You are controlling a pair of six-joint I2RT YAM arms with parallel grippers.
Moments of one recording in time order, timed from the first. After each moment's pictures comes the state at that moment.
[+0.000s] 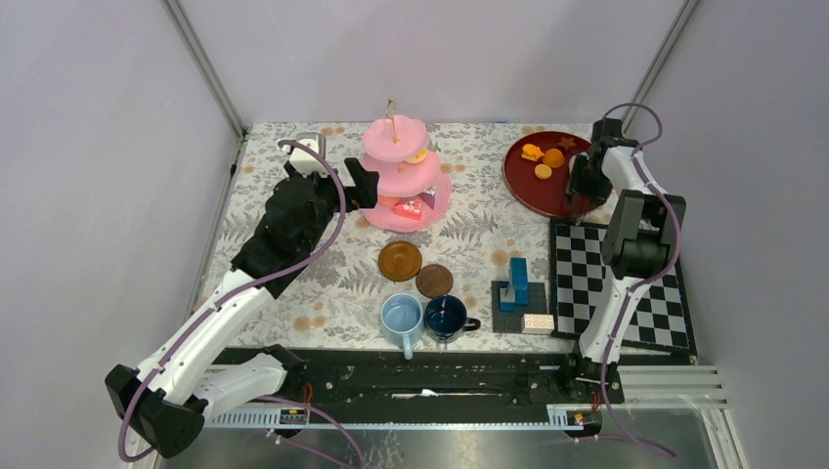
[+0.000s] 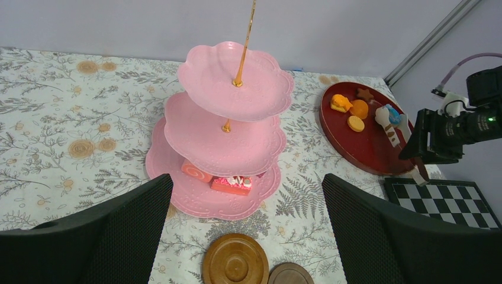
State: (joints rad) left arm -0.57 0.99 1.00 -0.13 -0.28 -0.35; right arm -0.16 2.11 1.71 -0.80 0.07 0.17
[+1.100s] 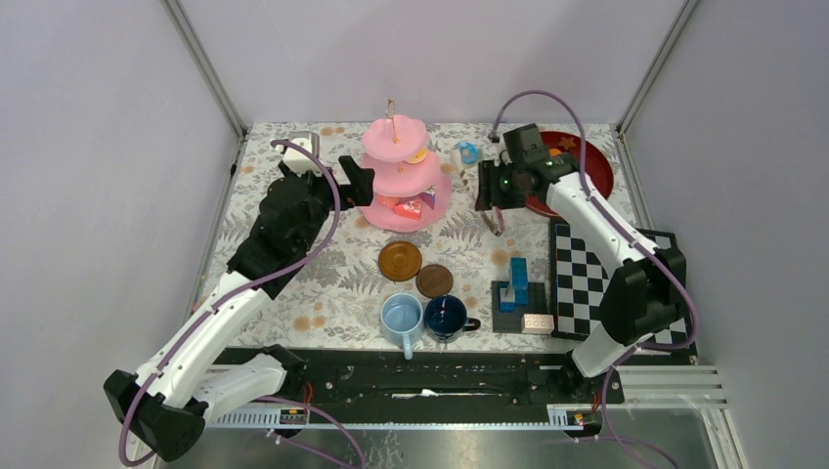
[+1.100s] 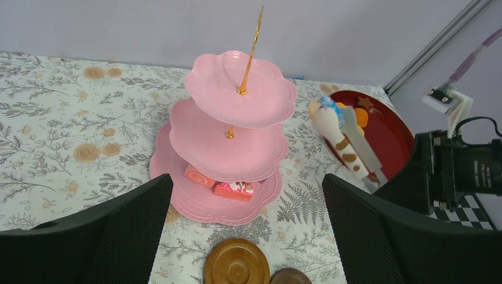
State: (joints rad) left arm -0.55 0.97 1.00 -0.13 -0.27 -0.35; right arm 0.34 1.62 1.45 -0.76 -0.14 0.24
